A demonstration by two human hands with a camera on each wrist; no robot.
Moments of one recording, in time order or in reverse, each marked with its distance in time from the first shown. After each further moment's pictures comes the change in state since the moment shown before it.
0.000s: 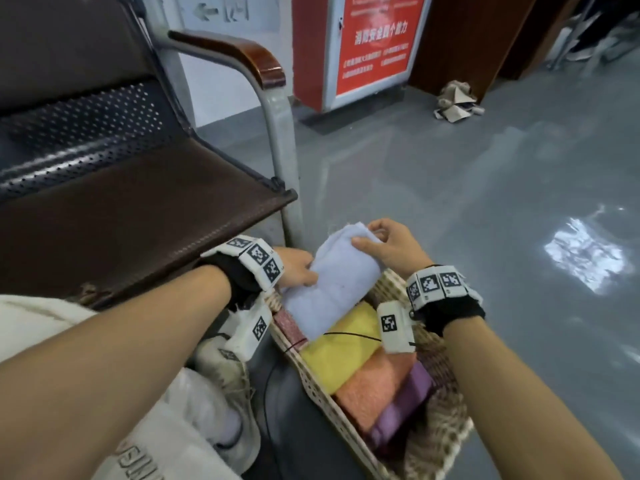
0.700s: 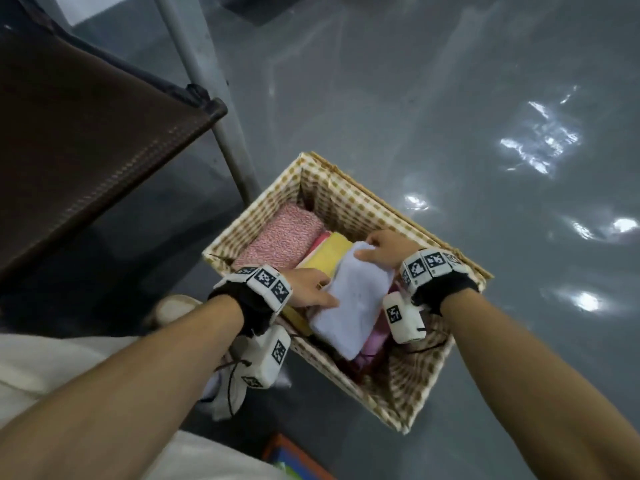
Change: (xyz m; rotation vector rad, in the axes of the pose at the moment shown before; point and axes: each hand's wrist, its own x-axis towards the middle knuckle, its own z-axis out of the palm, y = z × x) left_hand 0.068 0.031 0.137 -0.178 -0.376 0.144; right_hand -0.047 0.138 -0.001 -0.674 -0.285 0.440
